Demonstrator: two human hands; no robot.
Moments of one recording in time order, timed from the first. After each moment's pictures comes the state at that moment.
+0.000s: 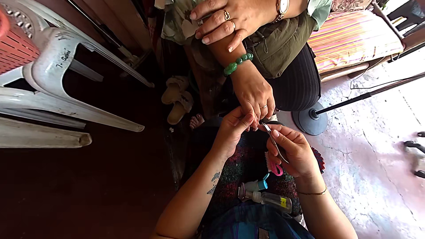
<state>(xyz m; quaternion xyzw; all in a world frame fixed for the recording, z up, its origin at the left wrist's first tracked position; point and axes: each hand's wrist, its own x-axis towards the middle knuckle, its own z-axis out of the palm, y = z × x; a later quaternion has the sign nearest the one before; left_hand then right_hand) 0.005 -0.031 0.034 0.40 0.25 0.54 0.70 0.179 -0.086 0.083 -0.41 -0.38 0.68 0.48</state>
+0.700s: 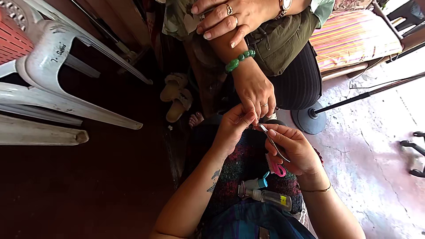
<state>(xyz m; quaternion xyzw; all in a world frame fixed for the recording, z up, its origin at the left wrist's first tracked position) 0.004 -0.031 0.035 0.43 0.25 0.55 0.67 0.178 -0.083 0.094 -0.44 -0.37 0.71 0.42</state>
